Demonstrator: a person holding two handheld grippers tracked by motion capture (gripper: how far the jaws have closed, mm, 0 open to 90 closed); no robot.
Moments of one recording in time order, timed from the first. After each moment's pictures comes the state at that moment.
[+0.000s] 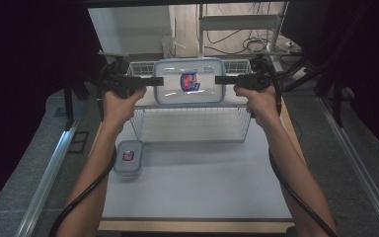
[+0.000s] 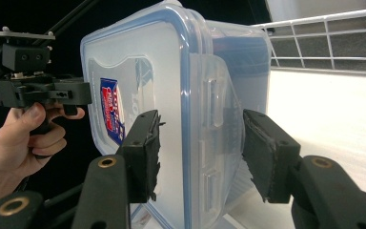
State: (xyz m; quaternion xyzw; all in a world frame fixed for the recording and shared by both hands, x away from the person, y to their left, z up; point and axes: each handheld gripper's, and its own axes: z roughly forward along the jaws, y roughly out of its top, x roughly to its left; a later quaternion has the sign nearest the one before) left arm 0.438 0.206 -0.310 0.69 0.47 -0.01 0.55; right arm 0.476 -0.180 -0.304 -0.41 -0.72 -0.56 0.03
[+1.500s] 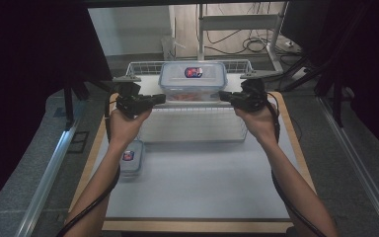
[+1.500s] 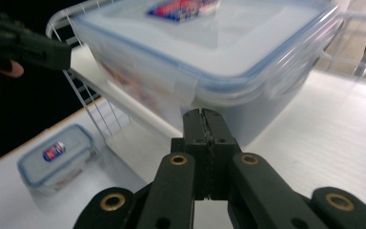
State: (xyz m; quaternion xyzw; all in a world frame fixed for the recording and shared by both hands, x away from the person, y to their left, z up) left arm 0.405 0.179 -0.347 0.75 0.40 0.11 0.52; right arm 0.428 -0.168 -0.329 -0.34 -0.78 -0.50 -0.15
